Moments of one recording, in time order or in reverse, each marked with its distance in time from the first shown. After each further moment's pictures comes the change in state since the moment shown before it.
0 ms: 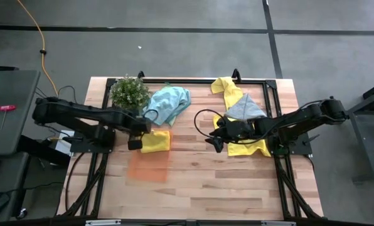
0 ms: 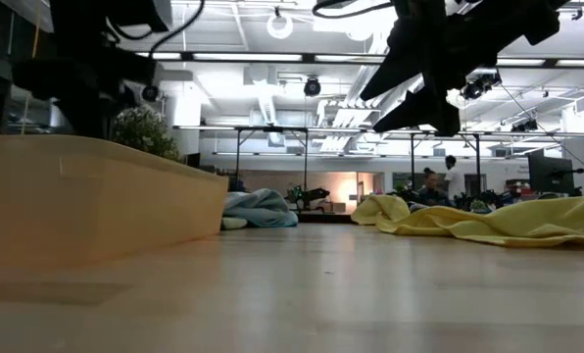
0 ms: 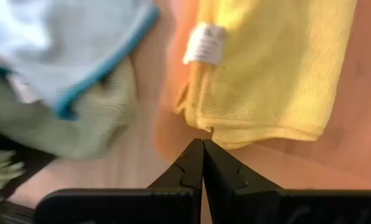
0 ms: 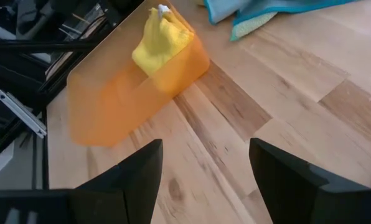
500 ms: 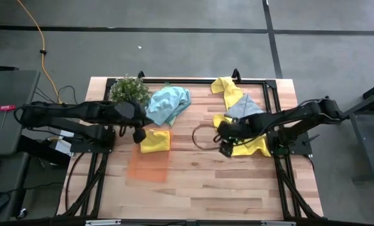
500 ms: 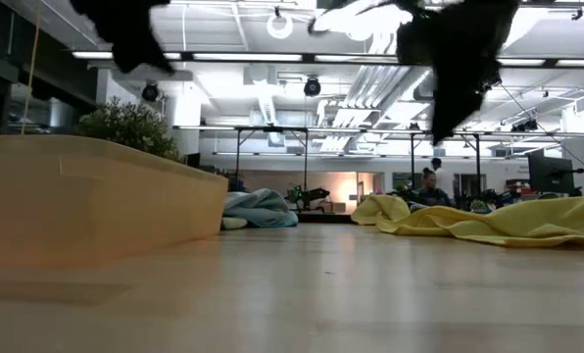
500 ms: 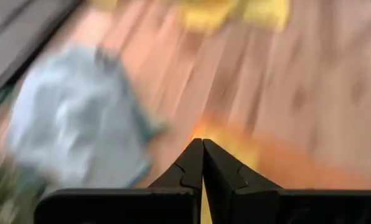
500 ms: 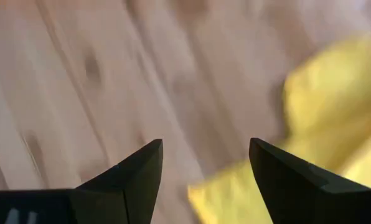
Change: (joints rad) left arm 0.025 -0.305 0.000 0.421 0.021 -0.094; right arm 0.023 0.091 0.292 -0.767 -0.069 -0.226
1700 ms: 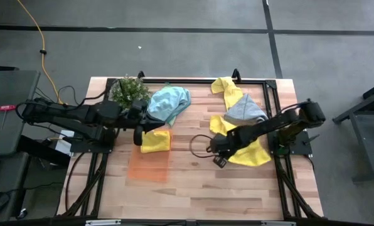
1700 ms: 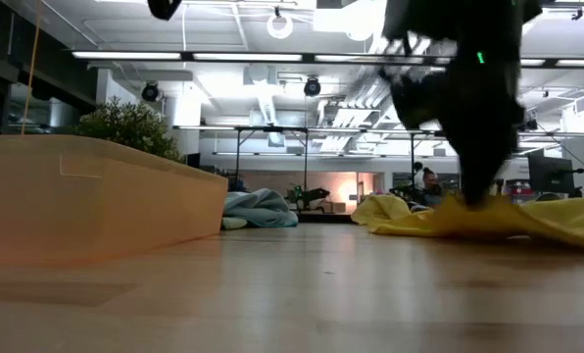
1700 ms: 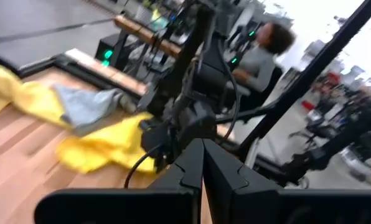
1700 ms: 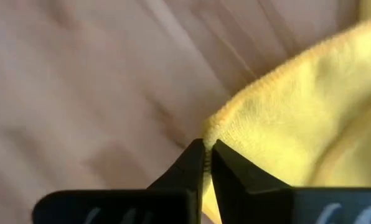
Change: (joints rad) left arm -0.137 0.011 0.000 0.595 0.052 -0.239; right arm 0.064 0.235 -0.005 0.062 -0.140 0.287
